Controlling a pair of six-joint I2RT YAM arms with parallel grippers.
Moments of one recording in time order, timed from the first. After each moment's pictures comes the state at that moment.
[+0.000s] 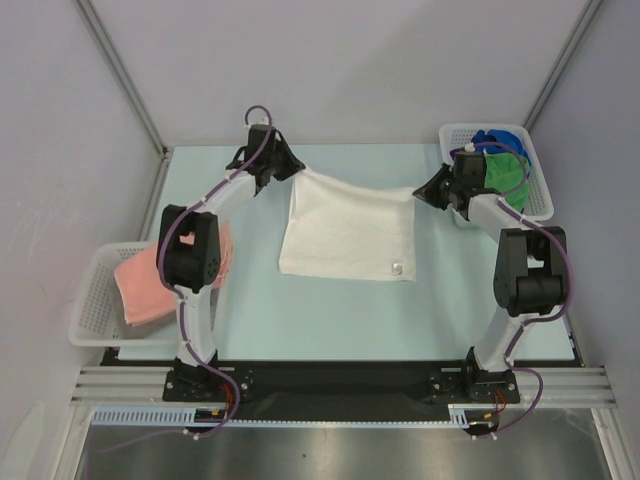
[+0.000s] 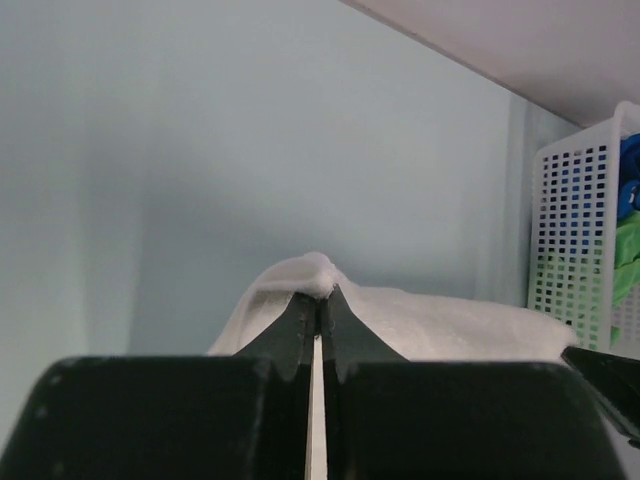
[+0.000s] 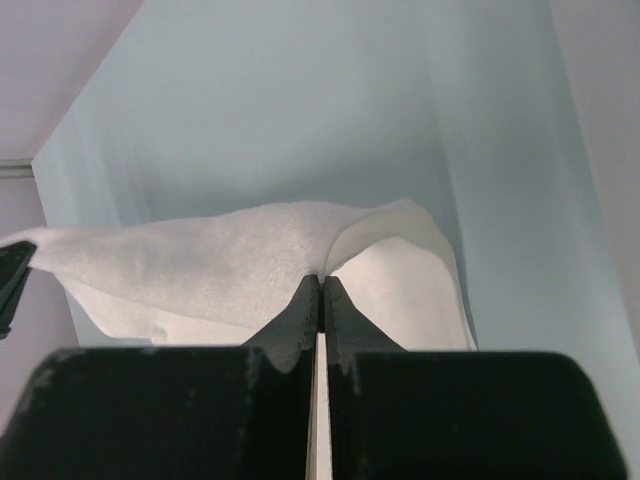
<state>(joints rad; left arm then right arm) -0.28 2.08 1.67 -0.15 0.14 -0.73 0.05 1.80 1.23 -0.09 -0.26 0.73</state>
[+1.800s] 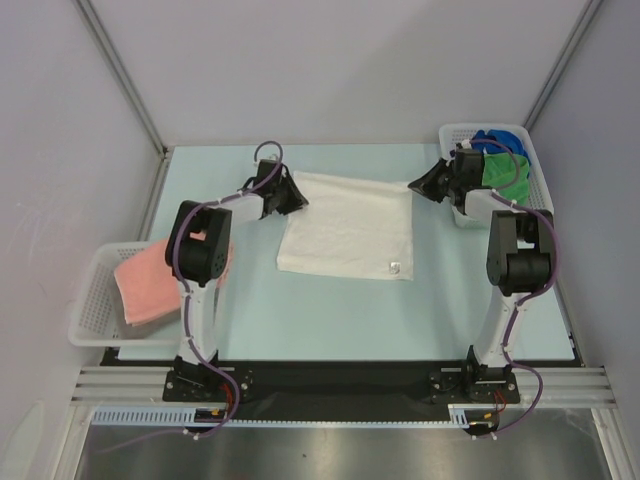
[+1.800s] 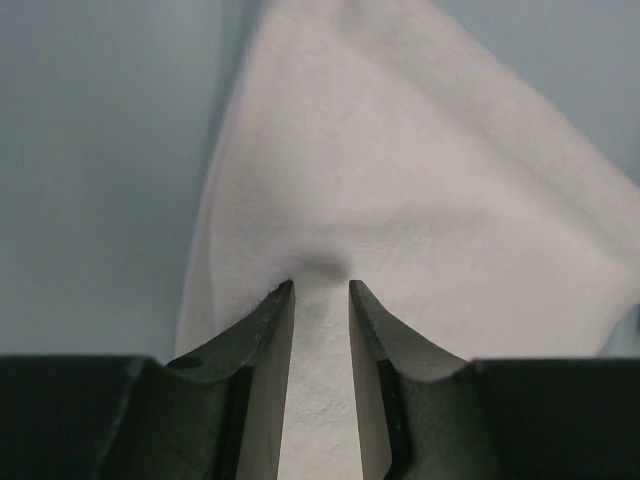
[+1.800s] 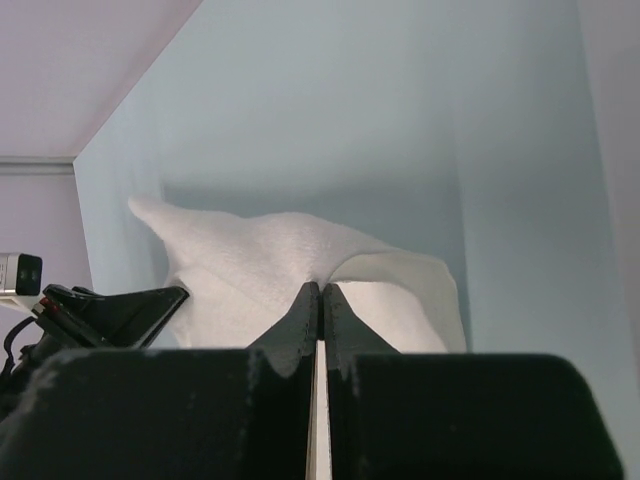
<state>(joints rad) -0.29 2.18 1.45 -0.01 0.18 -0.71 0.02 1.99 1.33 0.08 -0.39 0.73</state>
